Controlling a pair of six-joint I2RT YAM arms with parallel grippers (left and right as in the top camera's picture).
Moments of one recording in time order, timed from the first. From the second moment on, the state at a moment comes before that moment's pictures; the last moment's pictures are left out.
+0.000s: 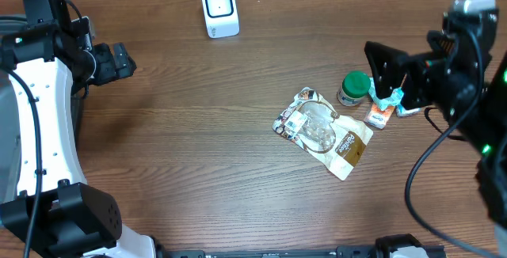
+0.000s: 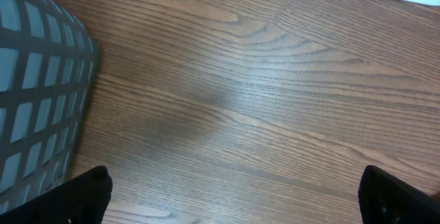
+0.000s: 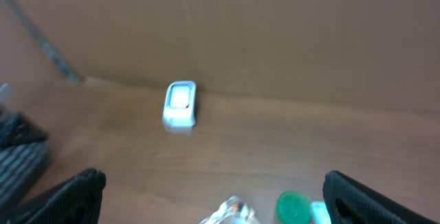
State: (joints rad) left arm 0.26 1.74 1.75 -1.22 0.07 -0.09; right arm 0.13 1.07 1.64 -0.92 -0.17 0.10
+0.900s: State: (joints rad) left arm 0.26 1.74 1.75 -1.22 0.07 -0.09; right arm 0.03 0.25 0.22 0.18 -0.14 0.10
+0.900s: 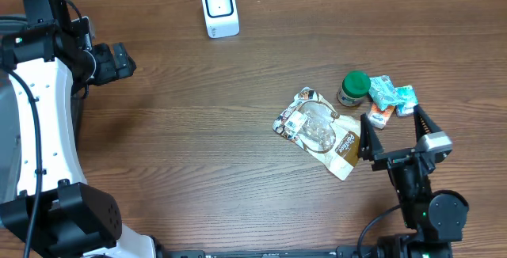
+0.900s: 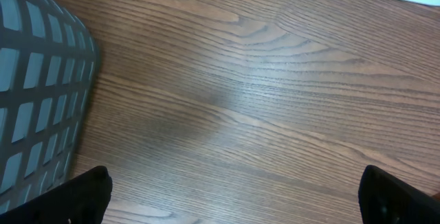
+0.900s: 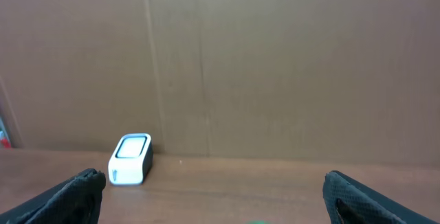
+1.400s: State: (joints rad) left arm 0.26 1.74 1.75 -1.22 0.07 -0.09; right arm 0.03 0.04 0.03 0.17 -0.14 0.10
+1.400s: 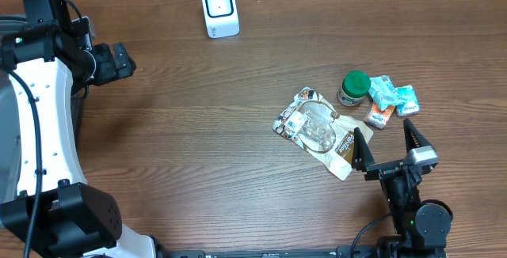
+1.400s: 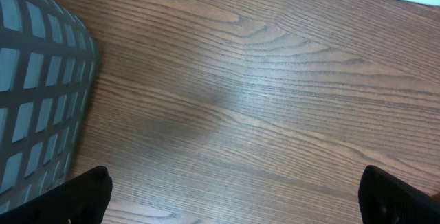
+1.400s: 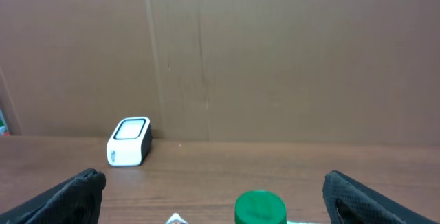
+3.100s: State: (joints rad) left arm 0.26 1.74 1.75 -1.22 0.07 -0.09; right arm 0.03 0.01 0.02 -0.02 -0.17 0.23
